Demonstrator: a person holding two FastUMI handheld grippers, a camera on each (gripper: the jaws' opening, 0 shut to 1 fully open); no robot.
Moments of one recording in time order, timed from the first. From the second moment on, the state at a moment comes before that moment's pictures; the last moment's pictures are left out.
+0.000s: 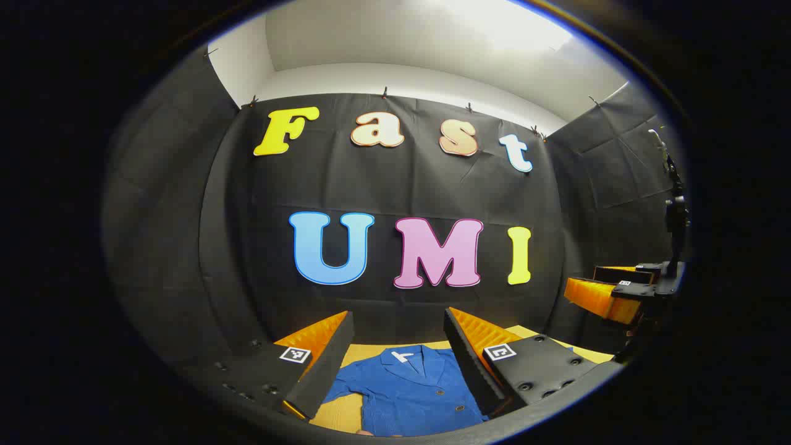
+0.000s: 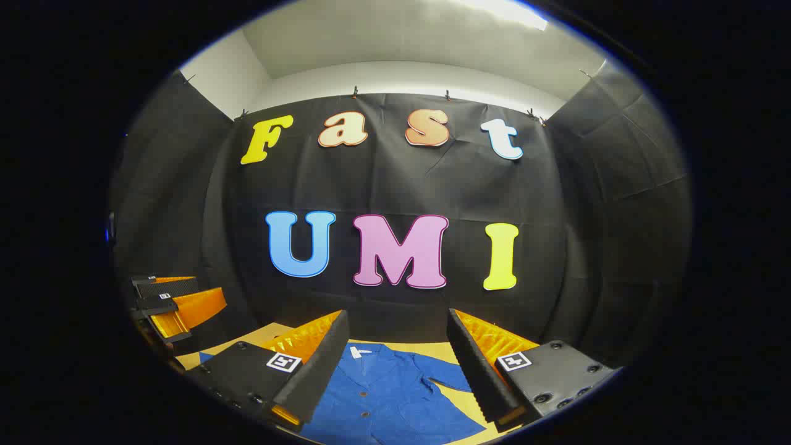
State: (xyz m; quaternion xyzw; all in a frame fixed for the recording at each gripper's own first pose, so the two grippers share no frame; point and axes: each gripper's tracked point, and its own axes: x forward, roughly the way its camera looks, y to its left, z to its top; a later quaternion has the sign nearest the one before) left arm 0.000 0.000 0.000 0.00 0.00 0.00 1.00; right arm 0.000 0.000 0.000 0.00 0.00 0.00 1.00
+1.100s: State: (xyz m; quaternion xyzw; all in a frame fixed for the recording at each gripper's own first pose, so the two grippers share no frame) left arm 0.005 0.005 -0.009 0.01 0.00 -0.01 1.00; right arm -0.009 -0.005 -0.007 0.00 0.02 -0.01 1.00
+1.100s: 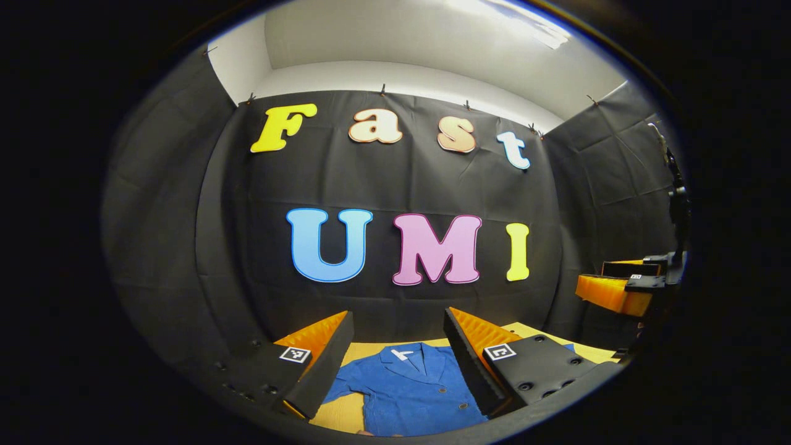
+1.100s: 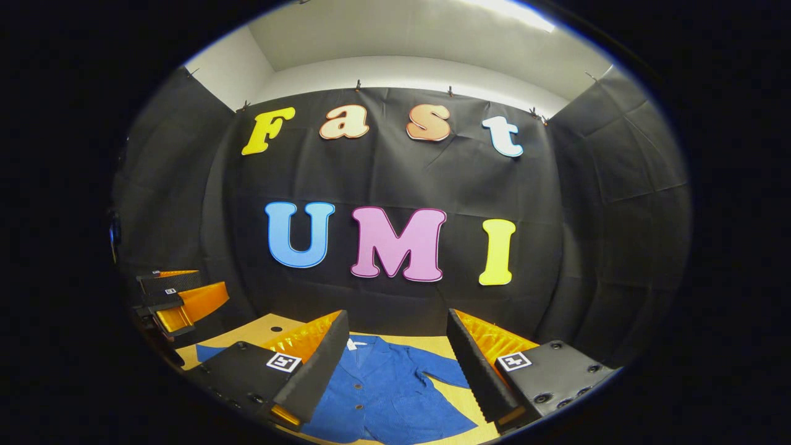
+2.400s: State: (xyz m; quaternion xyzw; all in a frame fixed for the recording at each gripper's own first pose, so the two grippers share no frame) left arm 0.031 0.008 -0.047 -0.03 0.05 0.05 1.00; right arm 0.037 -0.029 -0.045 0.02 0.07 0.02 1.00
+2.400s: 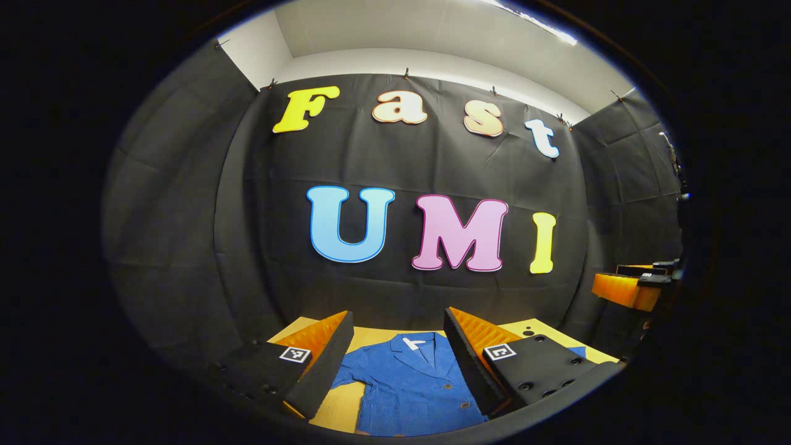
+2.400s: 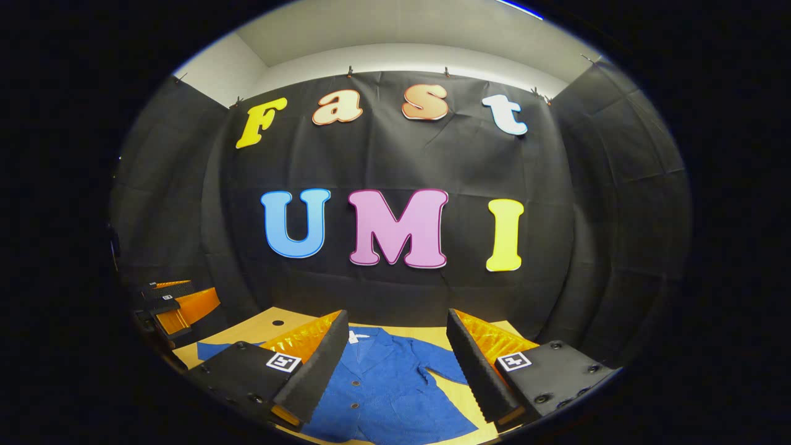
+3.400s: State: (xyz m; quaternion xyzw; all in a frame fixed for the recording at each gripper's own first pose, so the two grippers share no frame) left arm 0.084 -0.052 -0.082 0.00 0.10 0.08 0.99; right arm 0.103 -0.270 -0.264 0.09 0.29 -0.18 0.94
